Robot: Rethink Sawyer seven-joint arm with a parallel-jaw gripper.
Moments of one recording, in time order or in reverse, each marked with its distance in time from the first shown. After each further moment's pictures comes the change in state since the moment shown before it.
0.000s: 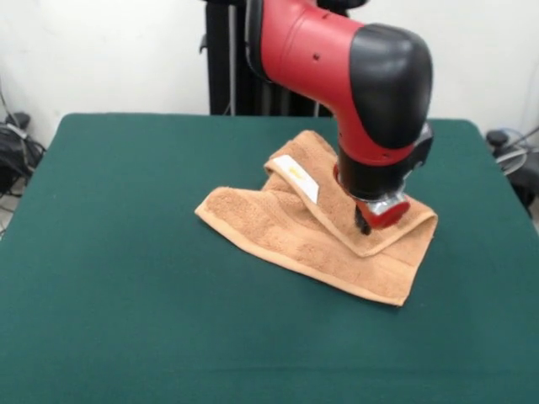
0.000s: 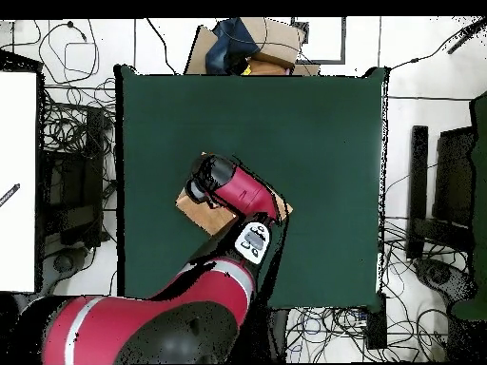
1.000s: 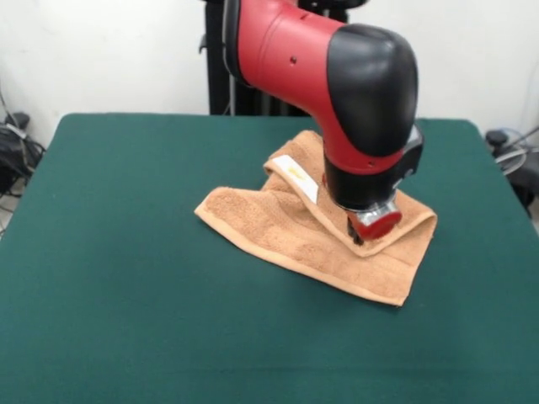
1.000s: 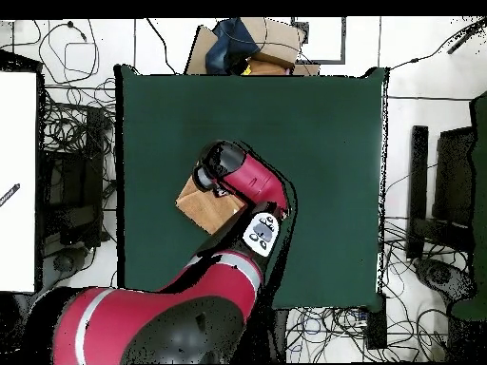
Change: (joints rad) arm -0.017 0.032 -0.031 -0.093 0.023 0.069 0.008
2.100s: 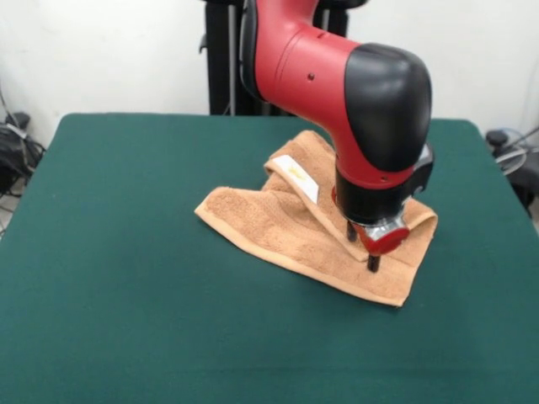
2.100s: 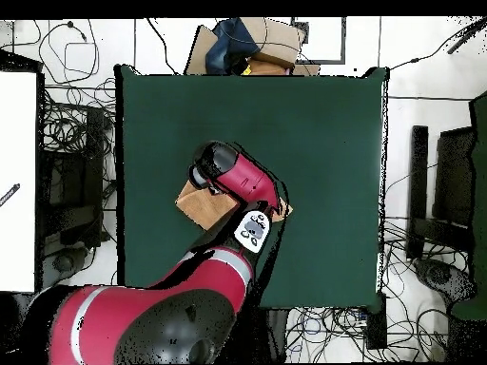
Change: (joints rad) arm 0.023 0.034 0.000 -0.016 0.031 -0.054 0.027
